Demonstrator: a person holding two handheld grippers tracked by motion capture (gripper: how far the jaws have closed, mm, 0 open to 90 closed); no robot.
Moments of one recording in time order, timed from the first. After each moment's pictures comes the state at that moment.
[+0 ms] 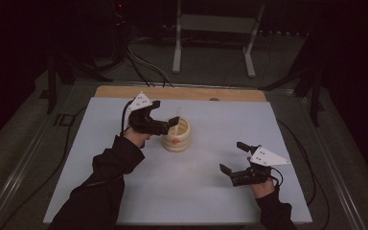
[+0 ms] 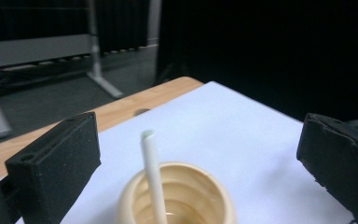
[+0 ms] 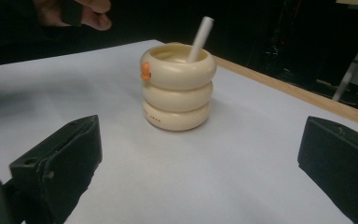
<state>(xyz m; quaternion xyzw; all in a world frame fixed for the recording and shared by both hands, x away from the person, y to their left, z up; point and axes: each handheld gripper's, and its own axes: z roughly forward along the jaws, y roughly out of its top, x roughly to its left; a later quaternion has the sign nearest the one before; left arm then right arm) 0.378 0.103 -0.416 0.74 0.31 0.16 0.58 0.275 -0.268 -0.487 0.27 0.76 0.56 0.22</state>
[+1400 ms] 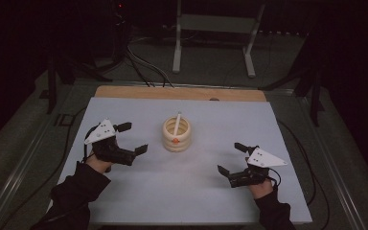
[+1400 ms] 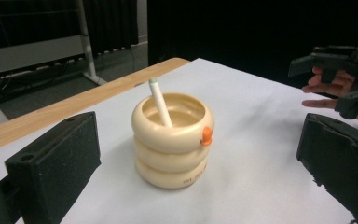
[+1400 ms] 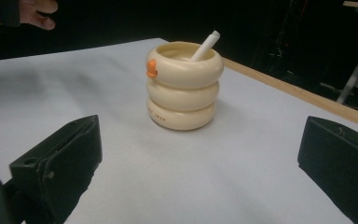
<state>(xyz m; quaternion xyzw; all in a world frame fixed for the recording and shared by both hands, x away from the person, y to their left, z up) 0.303 0.185 -0.437 0.76 0.28 0.16 0.57 0.274 -0.263 -0.490 0.26 0.76 0.55 0.22</state>
